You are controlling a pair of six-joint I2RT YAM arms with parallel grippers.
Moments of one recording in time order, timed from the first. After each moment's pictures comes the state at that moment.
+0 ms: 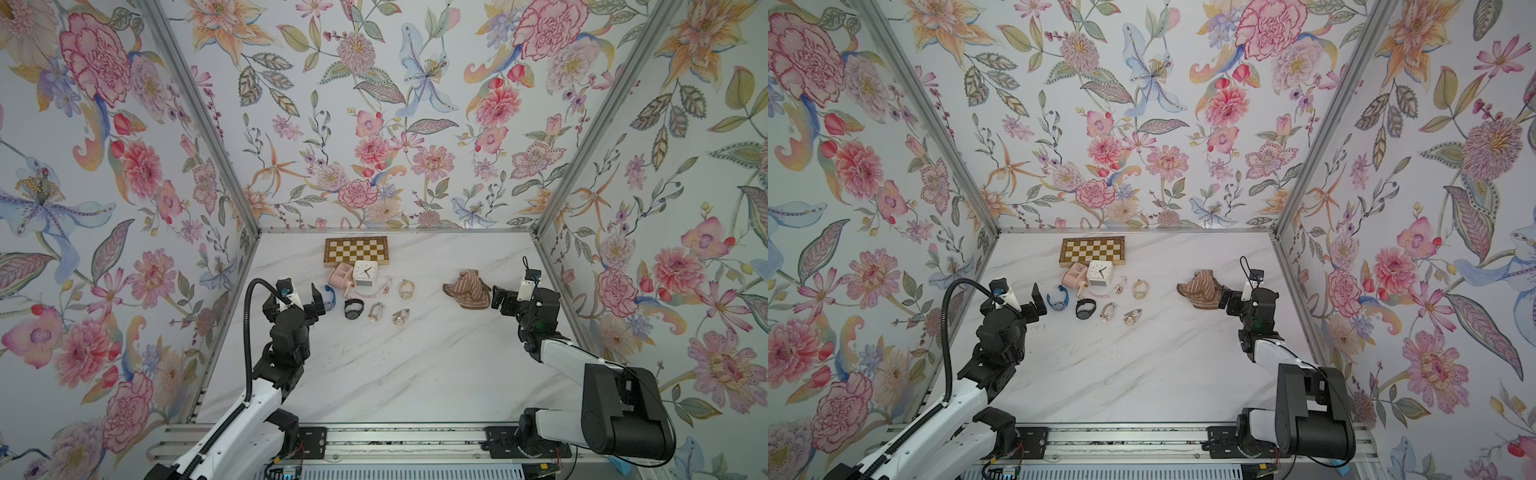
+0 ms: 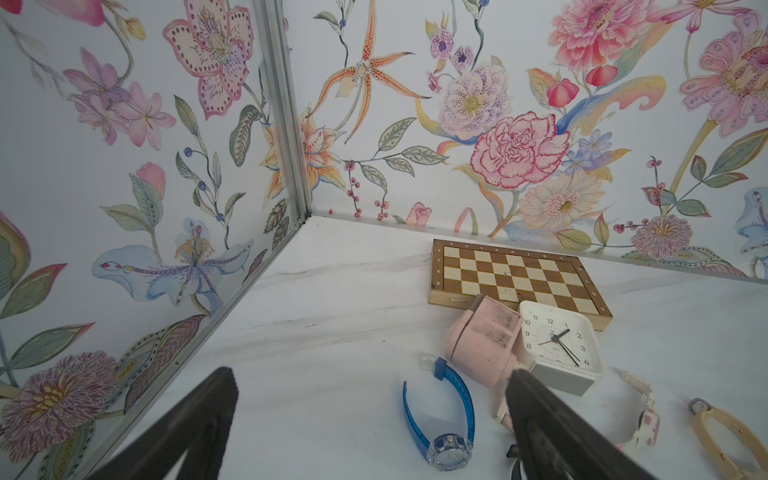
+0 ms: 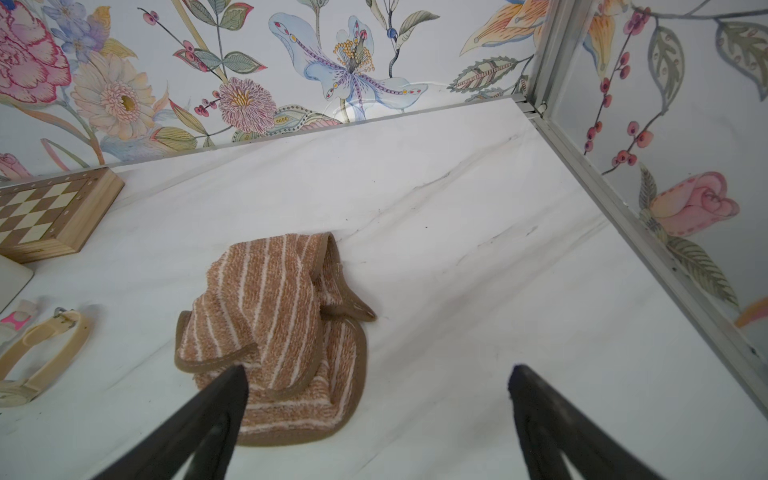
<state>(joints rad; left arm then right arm) -0.34 0.81 0.40 0.28 -0.59 -0.10 -0.05 1.33 0.45 0.50 -0.07 0.10</state>
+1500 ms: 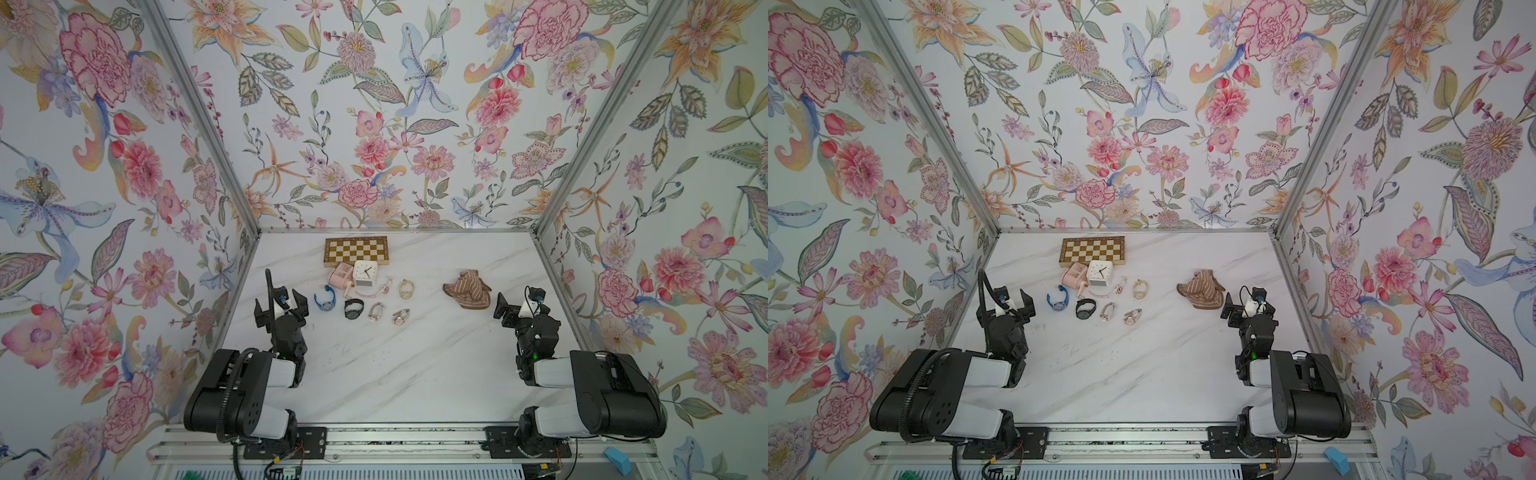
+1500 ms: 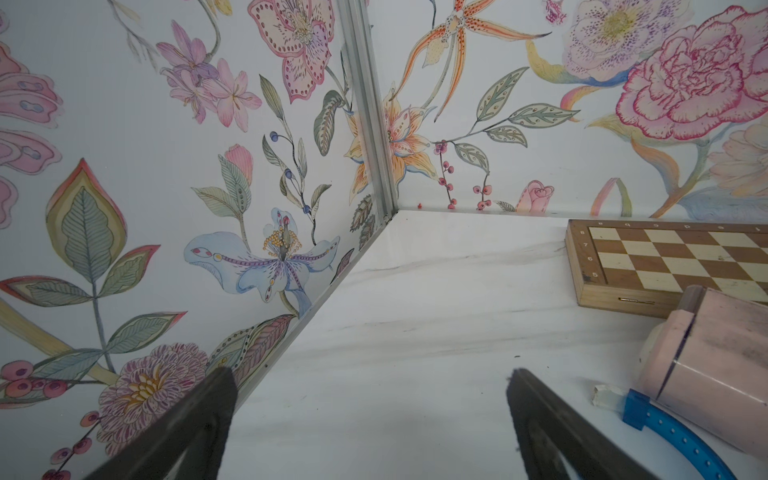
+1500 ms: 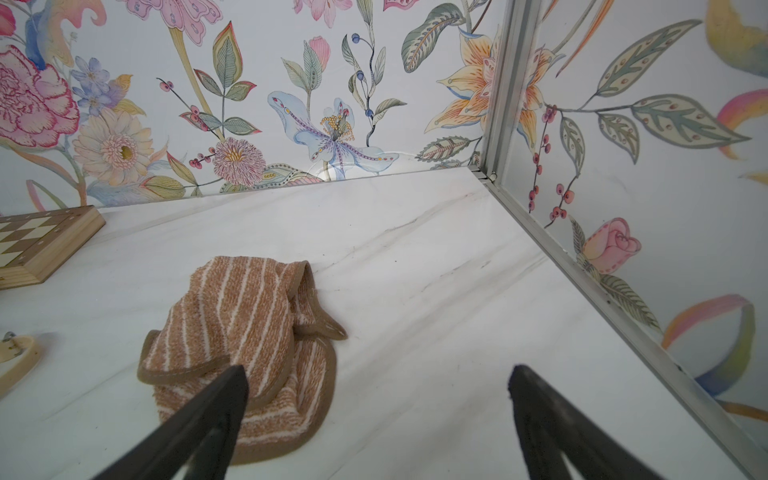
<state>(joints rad) -0.10 1.46 0.20 1.22 -0.55 0.13 -0.05 1.44 0.19 1.10 0.02 0.06</state>
